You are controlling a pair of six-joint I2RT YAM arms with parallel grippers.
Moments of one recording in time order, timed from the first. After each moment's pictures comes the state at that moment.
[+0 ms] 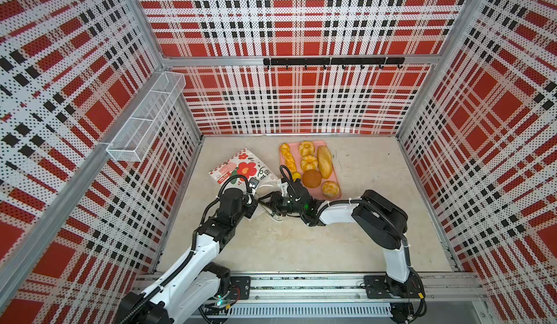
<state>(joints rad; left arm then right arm) -0.36 0.89 0.48 -0.11 -0.12 0.31 0.94 2.03 1.12 0.59 -0.33 1.33</state>
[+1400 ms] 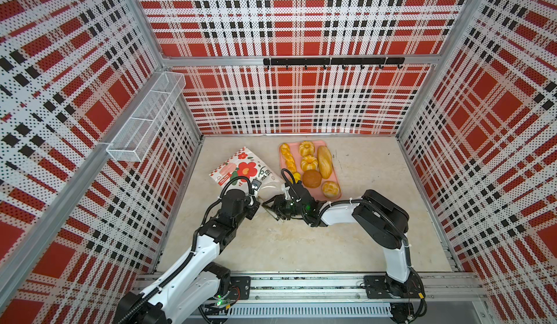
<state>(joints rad) -0.40 0.88 0.48 -0.12 -0.14 0.32 0.92 2.02 1.06 0.52 -0.33 1.35</state>
